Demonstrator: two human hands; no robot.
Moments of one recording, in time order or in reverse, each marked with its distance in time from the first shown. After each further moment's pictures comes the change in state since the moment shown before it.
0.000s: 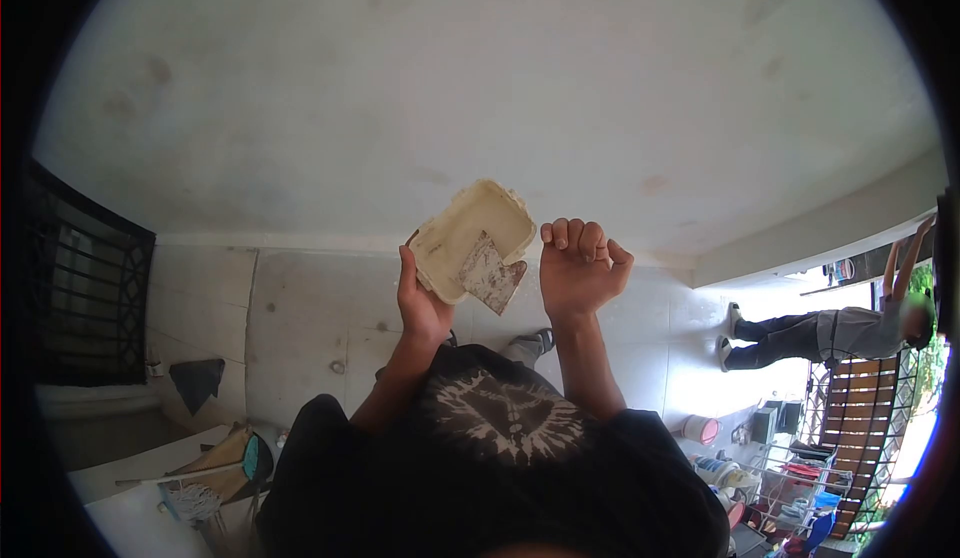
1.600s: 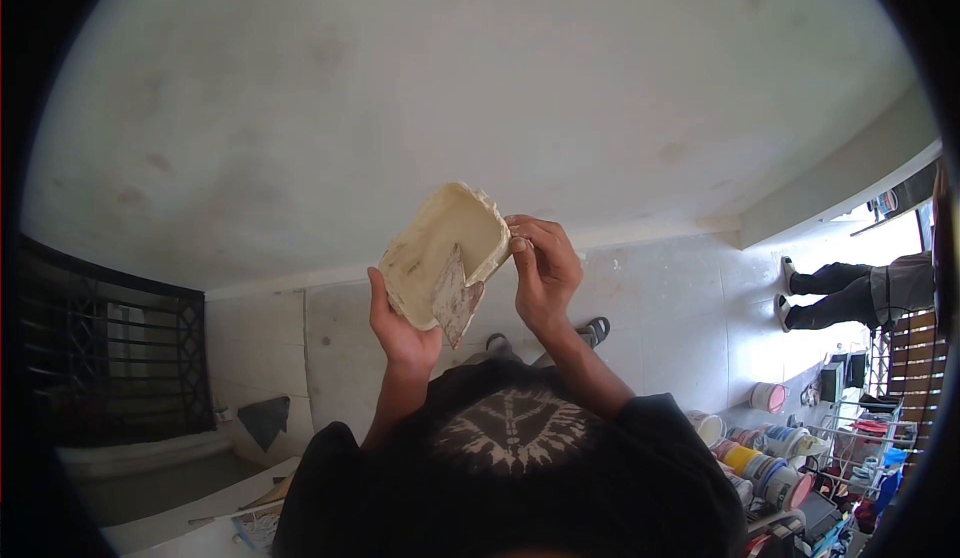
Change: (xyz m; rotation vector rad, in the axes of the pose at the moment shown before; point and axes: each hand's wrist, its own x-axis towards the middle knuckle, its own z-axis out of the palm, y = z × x) left_hand -0.015 0.032 0.049 0.094 0.014 -0.087; right_hand -0.008 0.014 -0.015 -0.878 -0.168 -0.584
